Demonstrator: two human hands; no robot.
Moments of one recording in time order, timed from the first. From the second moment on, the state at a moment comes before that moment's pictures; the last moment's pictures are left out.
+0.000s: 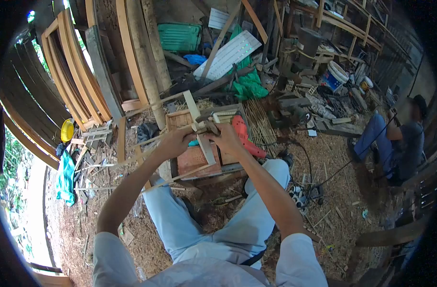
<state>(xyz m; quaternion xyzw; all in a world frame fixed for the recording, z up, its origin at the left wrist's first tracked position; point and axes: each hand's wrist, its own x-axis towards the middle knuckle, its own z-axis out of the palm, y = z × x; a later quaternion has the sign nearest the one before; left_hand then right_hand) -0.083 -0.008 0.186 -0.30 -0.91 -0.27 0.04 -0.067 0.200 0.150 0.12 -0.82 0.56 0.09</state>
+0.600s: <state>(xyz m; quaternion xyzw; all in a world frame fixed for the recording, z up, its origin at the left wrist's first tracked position) -0.082 -0.006 0.184 -0.28 -0.93 -0.23 0.03 -0.072 0.203 0.141 0.14 -0.81 0.56 0.07</state>
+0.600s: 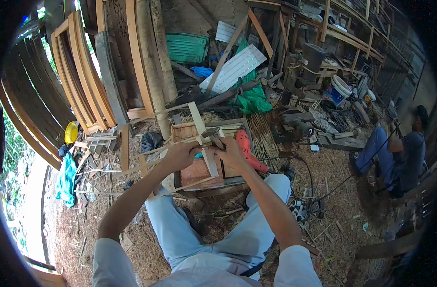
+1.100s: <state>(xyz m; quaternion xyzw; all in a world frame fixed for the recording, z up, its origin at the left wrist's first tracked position) -0.080 0.004 0.182 -0.31 -0.92 -0.23 0.06 -0.053 0.211 0.188 0.05 -0.85 0.52 0.11</state>
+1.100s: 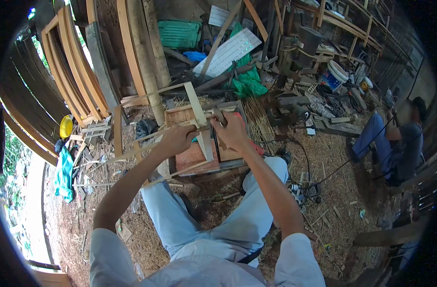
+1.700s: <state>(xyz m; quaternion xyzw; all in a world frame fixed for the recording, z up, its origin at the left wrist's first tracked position) -0.075 0.011 0.184 -0.29 -0.94 -0.17 0.01 -0.052 0.198 0.211 0.12 -0.91 0.38 0.07</state>
